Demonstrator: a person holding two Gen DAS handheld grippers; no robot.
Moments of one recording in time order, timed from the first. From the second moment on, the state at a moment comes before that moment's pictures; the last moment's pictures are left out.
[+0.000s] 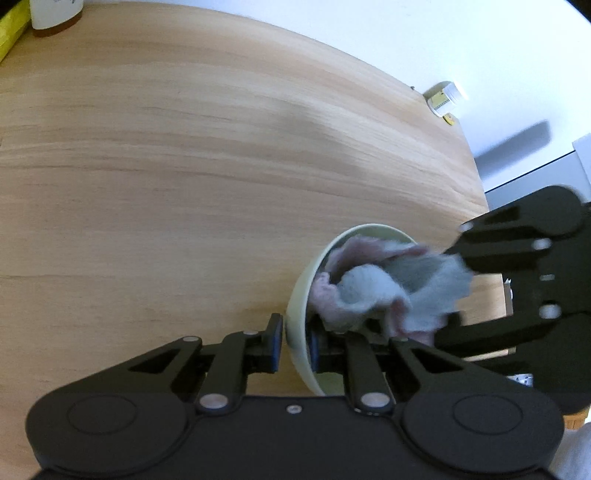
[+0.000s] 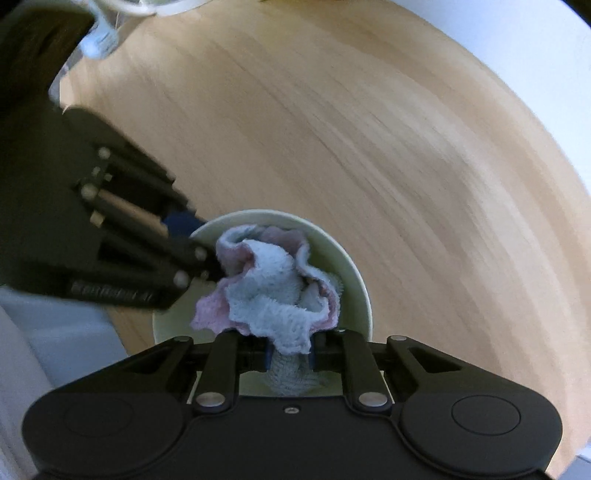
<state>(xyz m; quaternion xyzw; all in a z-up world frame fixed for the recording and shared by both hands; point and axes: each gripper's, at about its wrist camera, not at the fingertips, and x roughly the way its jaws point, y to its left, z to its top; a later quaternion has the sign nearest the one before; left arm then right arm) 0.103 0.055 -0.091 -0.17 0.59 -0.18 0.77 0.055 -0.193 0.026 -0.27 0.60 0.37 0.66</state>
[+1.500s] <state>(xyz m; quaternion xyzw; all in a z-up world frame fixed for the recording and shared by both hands) 0.111 0.066 -0.099 -0.19 0.60 -0.18 0.76 0.079 -0.131 0.015 -0.38 0.60 0.37 0.59</state>
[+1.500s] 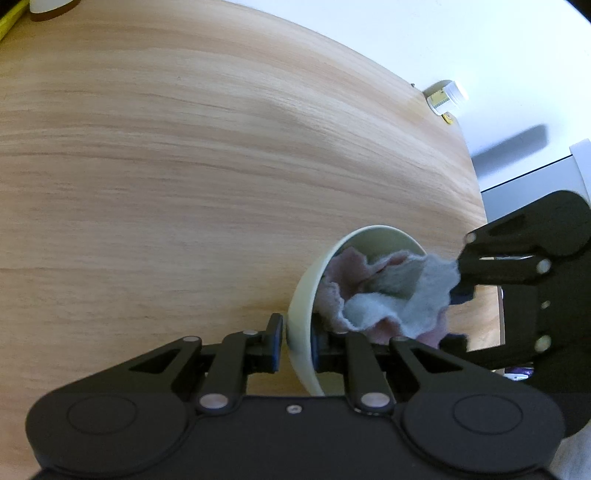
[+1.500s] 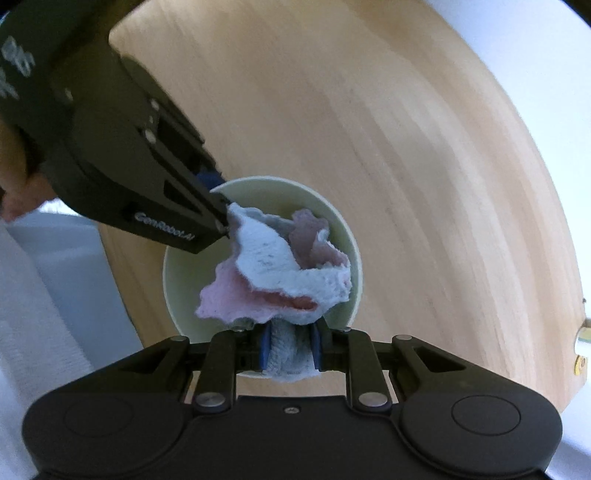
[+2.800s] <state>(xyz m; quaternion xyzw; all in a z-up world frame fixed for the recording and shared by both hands) 0.120 0.075 -0.113 -0.26 0.62 -0.14 0.72 0.106 -0.133 -0.041 -0.12 0.69 0.38 0.60</state>
